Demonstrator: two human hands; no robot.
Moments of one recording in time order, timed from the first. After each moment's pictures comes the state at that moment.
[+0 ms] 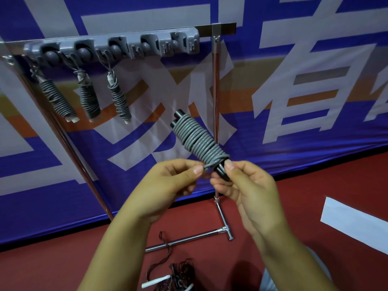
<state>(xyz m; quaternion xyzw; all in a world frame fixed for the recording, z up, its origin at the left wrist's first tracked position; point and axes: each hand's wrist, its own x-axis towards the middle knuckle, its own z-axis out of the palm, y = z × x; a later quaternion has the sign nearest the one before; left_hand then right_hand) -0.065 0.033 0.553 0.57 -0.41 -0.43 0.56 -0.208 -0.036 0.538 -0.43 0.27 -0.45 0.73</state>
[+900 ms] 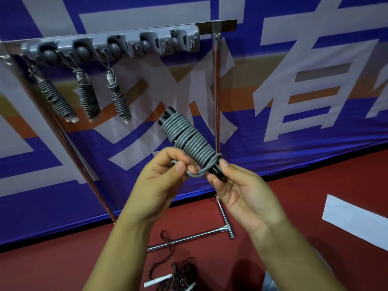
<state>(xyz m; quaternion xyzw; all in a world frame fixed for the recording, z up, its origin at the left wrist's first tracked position) -0.053 0.030 0.536 0.36 -0.50 -0.39 0.69 -0.201 -0.042 0.540 -0.28 0.22 -0.35 0.87</state>
